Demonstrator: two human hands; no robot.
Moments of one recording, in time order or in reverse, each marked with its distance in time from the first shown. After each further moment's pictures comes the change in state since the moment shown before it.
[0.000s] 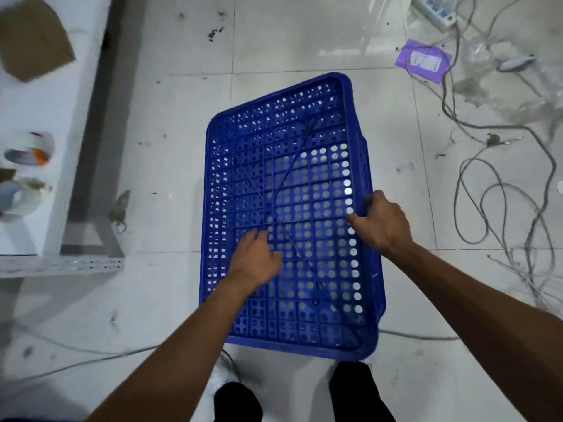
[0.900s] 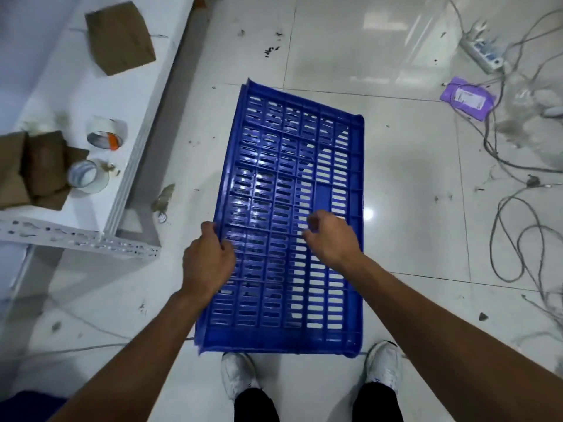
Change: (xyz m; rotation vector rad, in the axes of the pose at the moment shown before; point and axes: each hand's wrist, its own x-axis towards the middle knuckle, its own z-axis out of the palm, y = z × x) left_hand -0.058 -0.149 -0.082 -0.239 0.563 -0.115; right_hand -0.055 -0.157 0.105 -0.044 -0.237 -0.287
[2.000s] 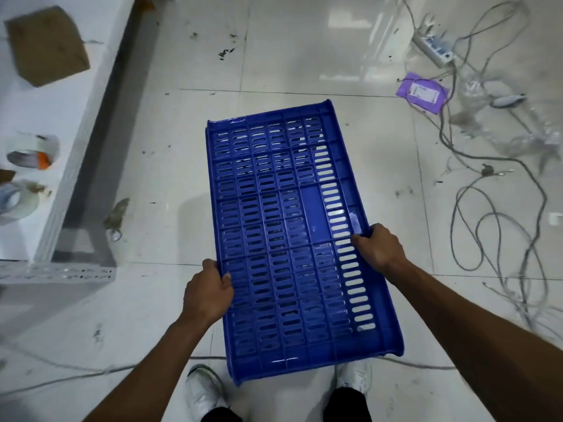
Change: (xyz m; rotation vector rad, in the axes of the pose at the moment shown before) left_hand -0.017 0.051 0.111 0.038 -0.280 -0.057; right_hand 0.003 0.191 -0.086 0.217 0.131 0.438
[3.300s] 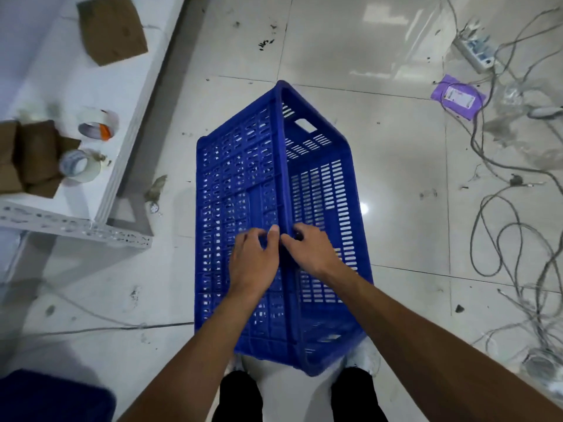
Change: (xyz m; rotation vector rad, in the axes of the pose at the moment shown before) left_hand -0.049 0.021 -0.040 -0.301 0.128 -0.061; right_hand -0.117 -0.116 0.118 0.023 -0.325 -0.407
